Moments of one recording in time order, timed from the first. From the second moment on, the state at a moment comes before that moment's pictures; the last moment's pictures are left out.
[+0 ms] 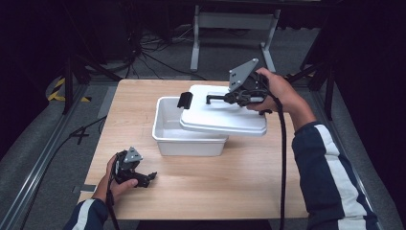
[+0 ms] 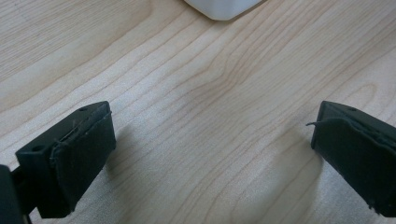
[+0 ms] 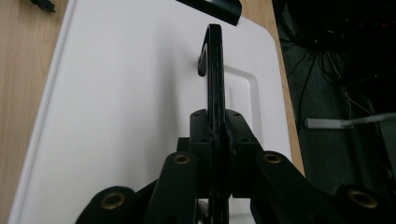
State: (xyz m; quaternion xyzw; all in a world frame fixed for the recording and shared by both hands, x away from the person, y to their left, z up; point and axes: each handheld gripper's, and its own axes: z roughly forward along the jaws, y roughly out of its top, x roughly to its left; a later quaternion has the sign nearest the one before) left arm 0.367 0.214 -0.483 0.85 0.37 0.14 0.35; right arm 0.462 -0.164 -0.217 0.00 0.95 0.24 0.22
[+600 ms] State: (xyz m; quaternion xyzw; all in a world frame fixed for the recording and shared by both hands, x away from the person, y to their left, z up) left arm 0.368 0.214 -0.482 0.85 0.36 0.14 0.34; right arm 0.447 -0.240 -0.215 0.05 0.94 0.23 0.25
